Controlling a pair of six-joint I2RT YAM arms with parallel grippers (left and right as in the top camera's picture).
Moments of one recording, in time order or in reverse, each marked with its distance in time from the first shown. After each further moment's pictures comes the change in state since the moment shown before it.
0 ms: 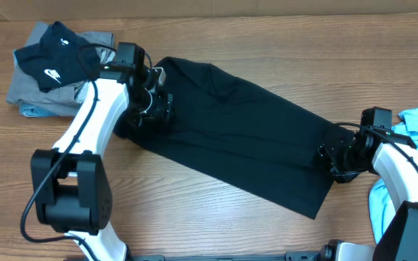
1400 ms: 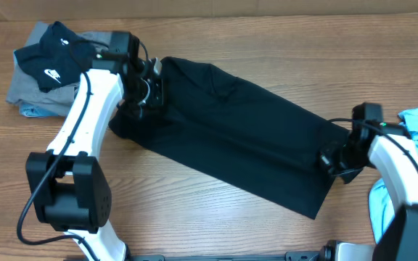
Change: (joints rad) left arm 0.023 0.000 0.164 -0.152 0.102 -0.109; right arm 0.061 -0.008 0.106 -0.214 0.050 -0.024
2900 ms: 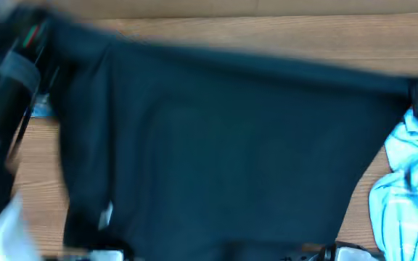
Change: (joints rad) left arm 0.039 -0.361 0.846 -0.055 -0.324 0.115; right arm 0.003 -0.124 1.433 -0.531 -0.027 -0.054
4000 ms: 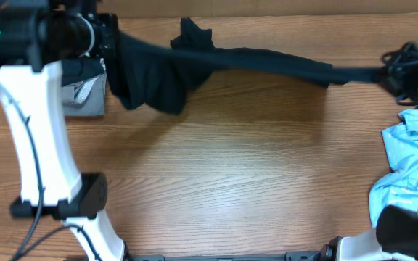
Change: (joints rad) left arm 0.051 0.480 0.211 -0.525 0.200 0.032; right arm -0.116 0.342 -0.308 -0.081 -0.105 -0.225
